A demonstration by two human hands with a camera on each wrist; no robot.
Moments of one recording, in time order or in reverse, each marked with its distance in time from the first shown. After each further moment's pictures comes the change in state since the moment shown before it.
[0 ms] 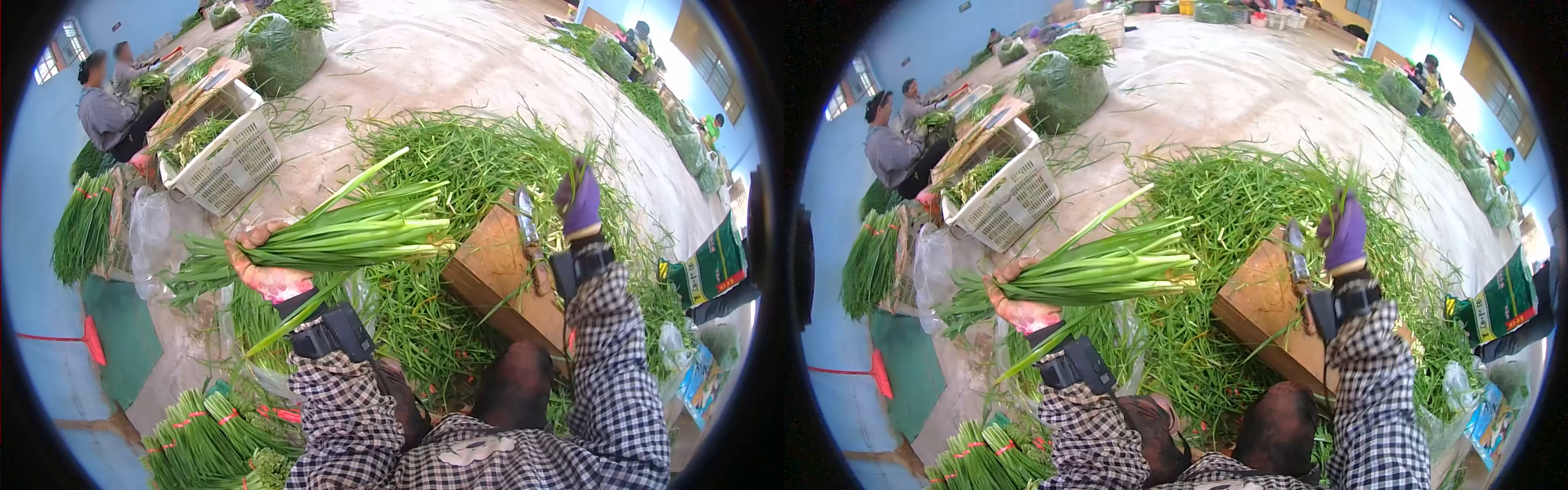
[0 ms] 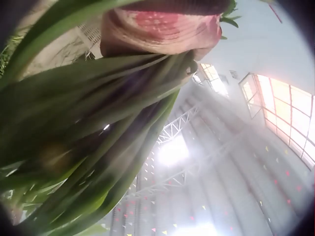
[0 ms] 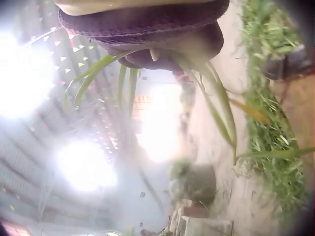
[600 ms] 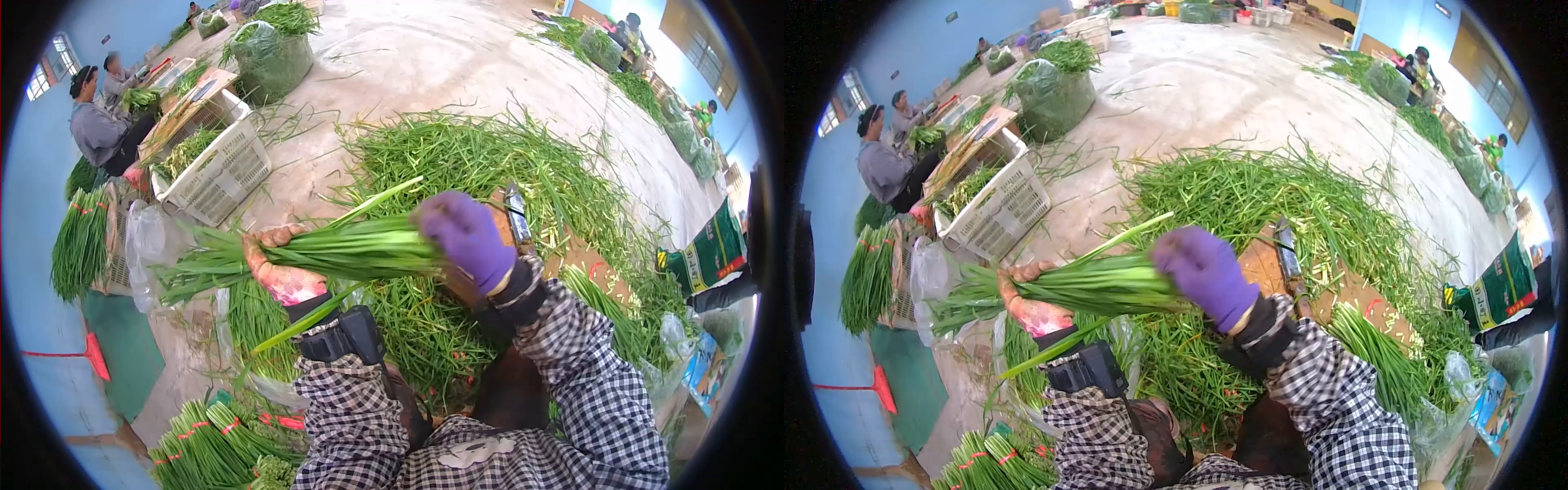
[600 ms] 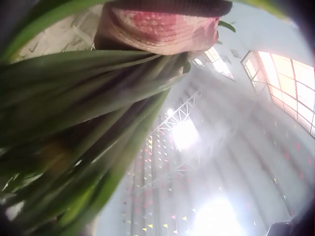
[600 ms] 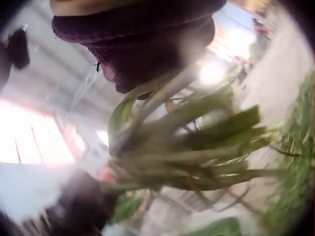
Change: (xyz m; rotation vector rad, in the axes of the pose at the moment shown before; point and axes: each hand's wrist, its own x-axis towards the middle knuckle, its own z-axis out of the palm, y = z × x) left_hand -0.020 -0.029 0.015 0.117 0.004 -0.040; right_hand -0.116 0.009 0.134 -0.669 -0.756 -0.339
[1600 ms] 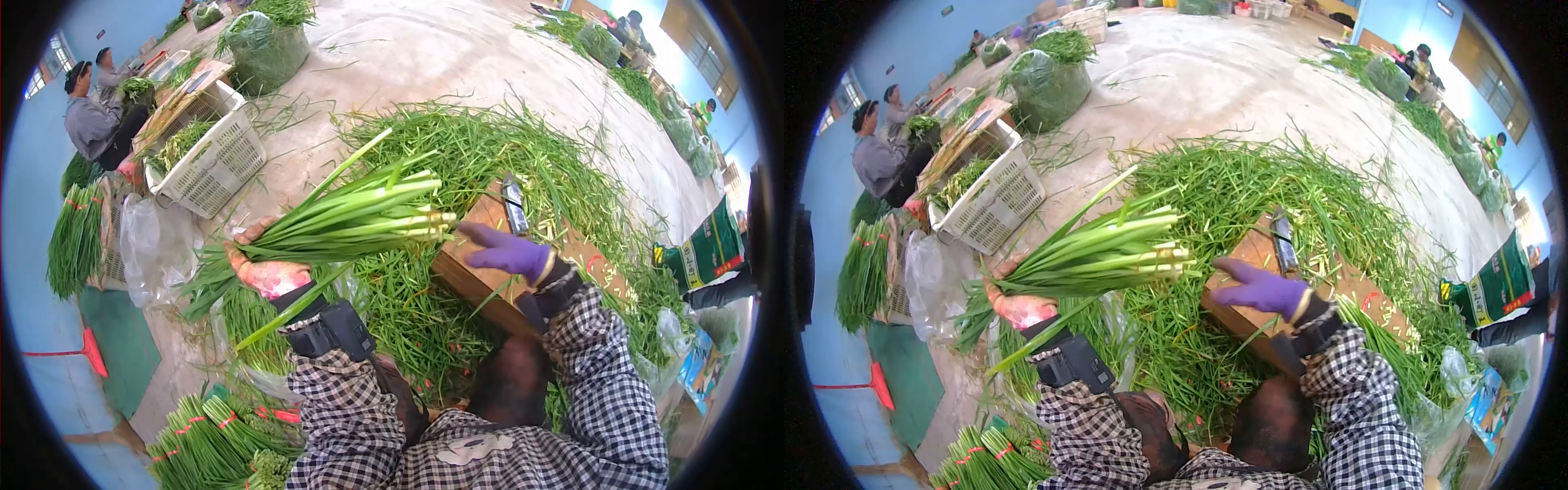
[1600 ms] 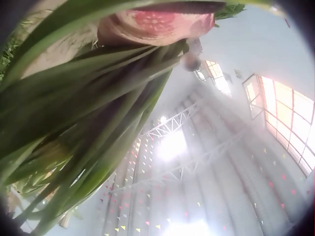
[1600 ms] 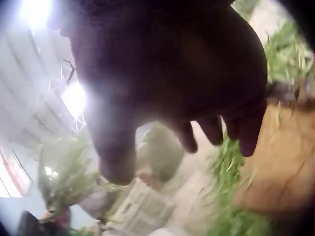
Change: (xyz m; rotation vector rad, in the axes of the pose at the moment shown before) left_hand 0.018 0.005 -0.024 0.015 0.164 0.063; right_hand -0.061 0.079 -0.048 0.118 -0.379 0.436
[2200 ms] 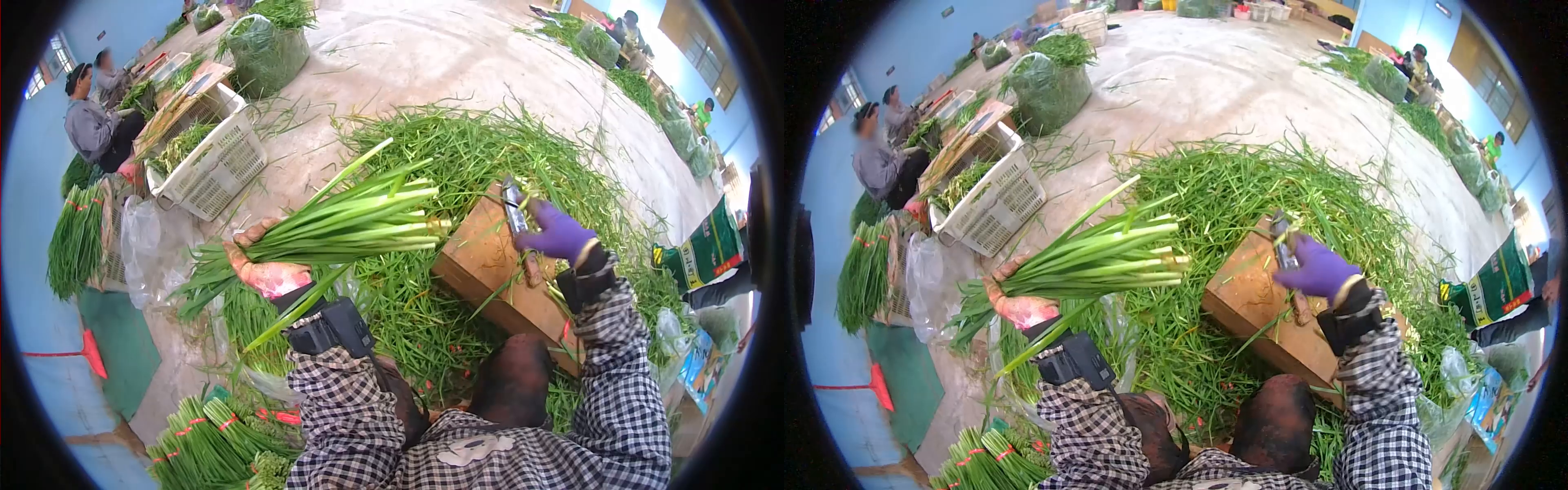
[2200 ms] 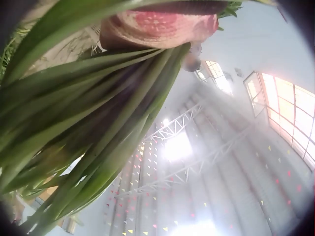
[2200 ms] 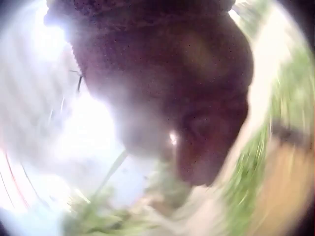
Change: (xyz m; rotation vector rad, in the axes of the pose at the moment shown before) left_hand -0.005 0.000 0.002 0.113 -0.030 0.087; right_hand -0.036 -0.004 -0.065 0.164 0.244 0.100
